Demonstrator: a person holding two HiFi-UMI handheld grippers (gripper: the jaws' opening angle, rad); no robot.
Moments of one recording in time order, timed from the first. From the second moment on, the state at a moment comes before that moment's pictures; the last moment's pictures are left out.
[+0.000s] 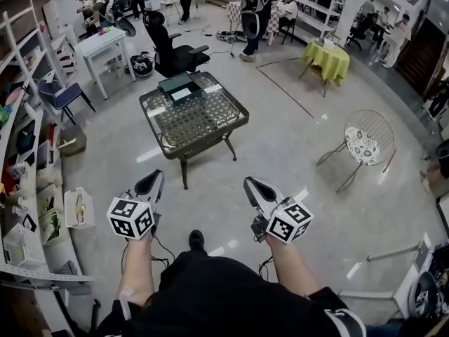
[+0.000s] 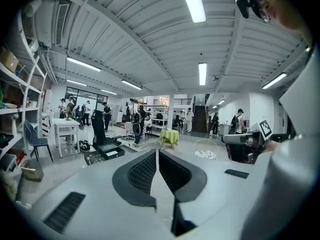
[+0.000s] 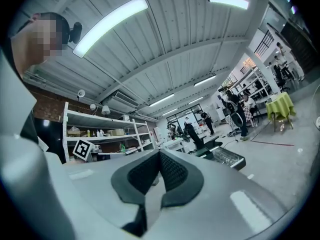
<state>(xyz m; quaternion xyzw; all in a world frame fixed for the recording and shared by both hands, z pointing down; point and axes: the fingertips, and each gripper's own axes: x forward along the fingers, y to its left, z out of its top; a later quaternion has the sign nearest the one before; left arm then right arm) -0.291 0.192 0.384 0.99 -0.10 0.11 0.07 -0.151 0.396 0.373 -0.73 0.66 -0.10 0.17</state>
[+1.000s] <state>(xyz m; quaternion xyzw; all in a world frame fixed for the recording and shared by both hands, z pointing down) -0.179 -0.035 0.416 0.98 -0.11 0.09 0.11 -0.053 0.159 0.393 -0.71 0.67 -0.16 0.11</state>
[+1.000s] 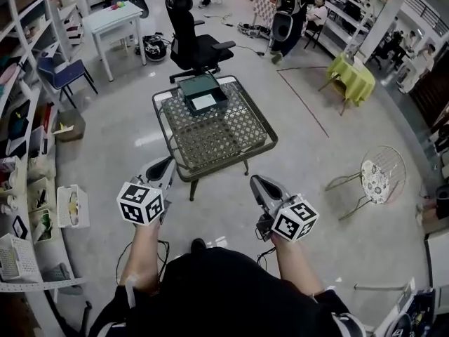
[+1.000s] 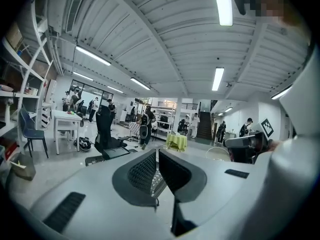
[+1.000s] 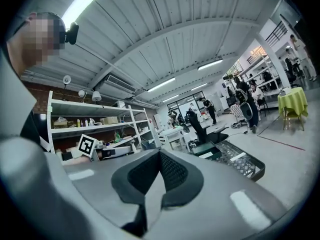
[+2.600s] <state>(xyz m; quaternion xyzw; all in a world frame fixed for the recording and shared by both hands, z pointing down) 0.103 -0.093 0.436 0.97 -0.15 0.17 0.11 0.242 0.065 0.450 -0.64 0.71 -0.24 0.14</state>
